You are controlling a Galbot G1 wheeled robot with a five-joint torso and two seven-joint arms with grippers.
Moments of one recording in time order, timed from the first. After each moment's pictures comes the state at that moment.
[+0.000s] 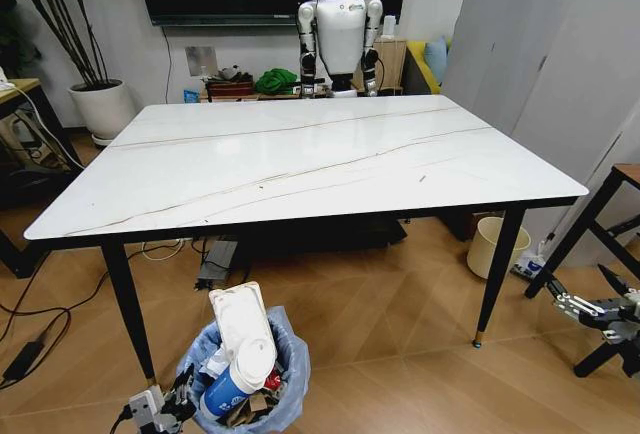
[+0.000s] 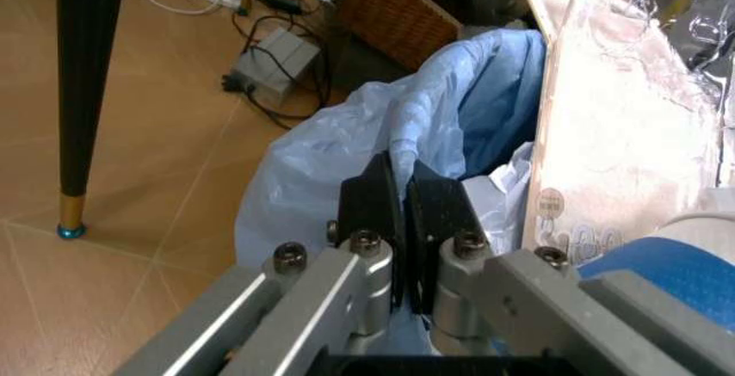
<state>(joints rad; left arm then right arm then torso) 1.88 -1.23 -0.56 -2.12 -0.75 -0.03 -0.21 -1.71 0.93 1.03 1.88 0.73 0.21 -0.24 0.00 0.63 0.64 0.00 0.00</state>
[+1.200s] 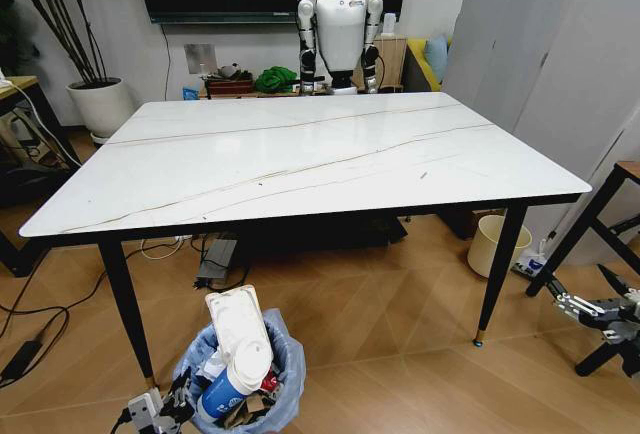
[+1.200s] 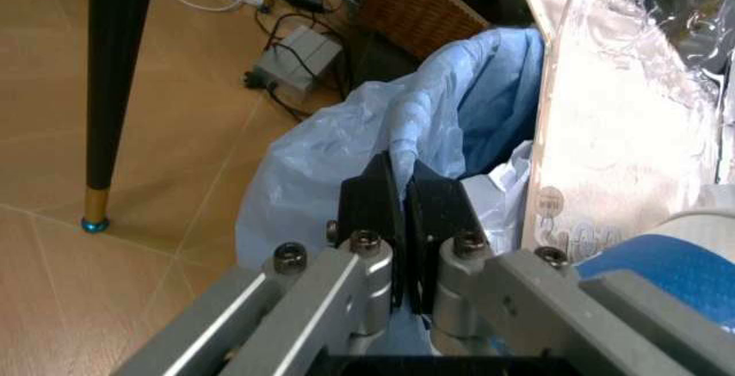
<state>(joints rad) 1.84 -1.23 -0.56 -2.06 -0.76 -0.05 -0.22 -1.71 0.93 1.03 1.88 0.73 0.21 -0.24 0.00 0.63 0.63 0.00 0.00</state>
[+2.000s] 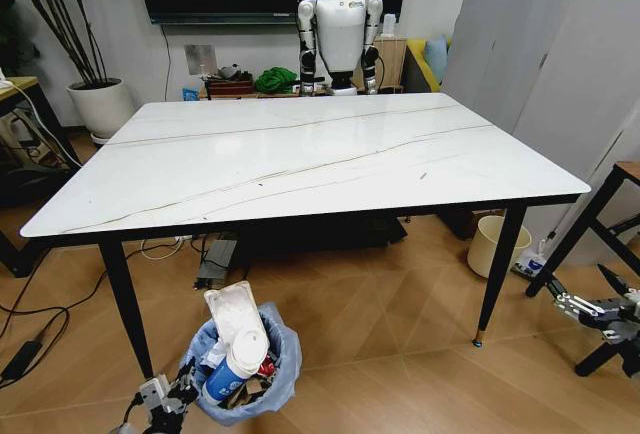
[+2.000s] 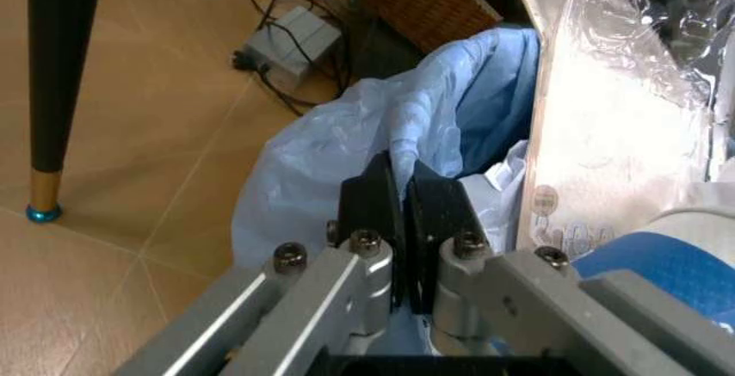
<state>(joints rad) 1.65 -1.23 -0.51 -1.82 -0.83 -0.07 -0.16 -1.71 0.93 1.03 1.88 0.73 0.21 -0.24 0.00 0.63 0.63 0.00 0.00</state>
